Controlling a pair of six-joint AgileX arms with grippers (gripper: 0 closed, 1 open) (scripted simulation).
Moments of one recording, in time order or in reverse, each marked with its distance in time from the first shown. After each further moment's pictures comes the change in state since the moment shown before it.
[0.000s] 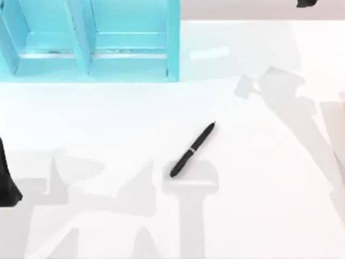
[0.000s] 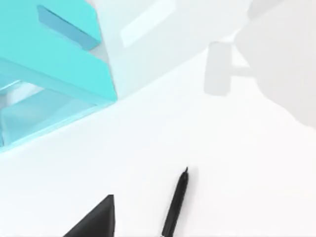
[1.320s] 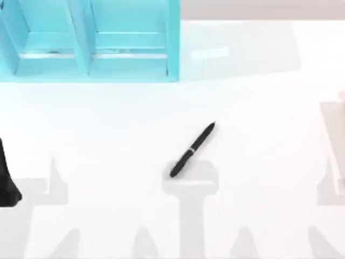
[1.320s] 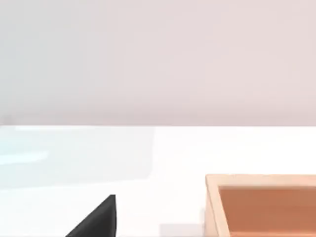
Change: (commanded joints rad) left arm 0.000 0.000 0.000 0.000 0.000 0.000; right arm -0.355 -1.488 -1.583 0.969 -0.053 -0.768
